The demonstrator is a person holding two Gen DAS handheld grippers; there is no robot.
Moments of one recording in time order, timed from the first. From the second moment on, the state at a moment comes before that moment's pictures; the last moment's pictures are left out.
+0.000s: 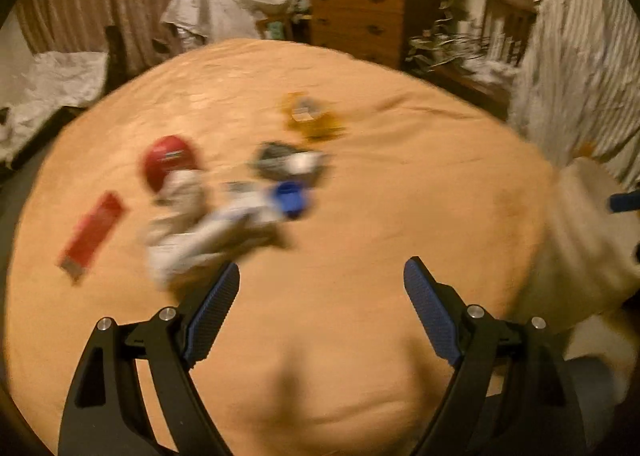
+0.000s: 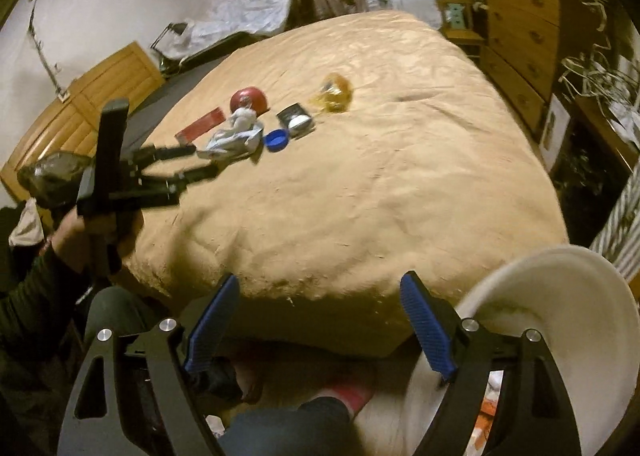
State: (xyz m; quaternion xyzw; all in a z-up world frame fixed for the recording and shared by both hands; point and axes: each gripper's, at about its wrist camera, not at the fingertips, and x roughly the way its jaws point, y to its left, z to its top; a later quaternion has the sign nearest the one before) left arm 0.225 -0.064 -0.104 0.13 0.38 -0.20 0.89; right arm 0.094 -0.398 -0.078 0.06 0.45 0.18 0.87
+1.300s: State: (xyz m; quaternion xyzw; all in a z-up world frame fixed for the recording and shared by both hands) left arm 0.219 0.025 -0.157 0.10 0.44 -0.19 0.87; right arm 0.240 -0.246 -0.154 0.02 0.45 0.27 0.85
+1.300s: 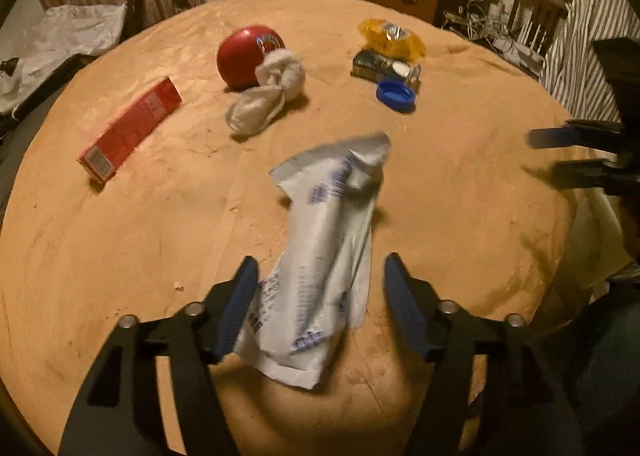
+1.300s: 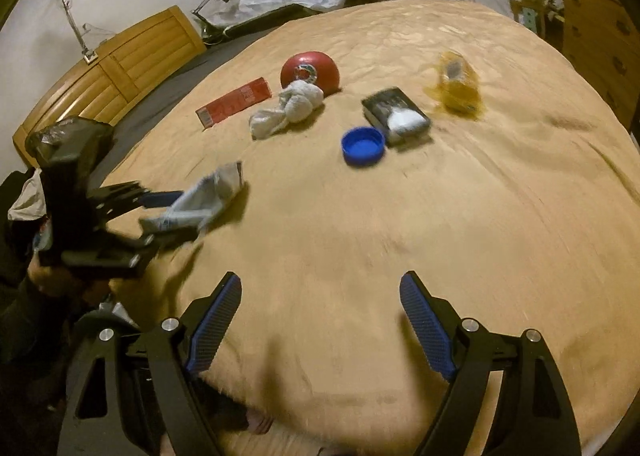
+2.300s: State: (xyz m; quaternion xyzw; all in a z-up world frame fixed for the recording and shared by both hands) left arm 0.238 -0.002 -0.177 0.08 0.43 -0.14 0.89; right arm 0.327 -0.188 -0.179 -0.03 0.42 0.16 0.89
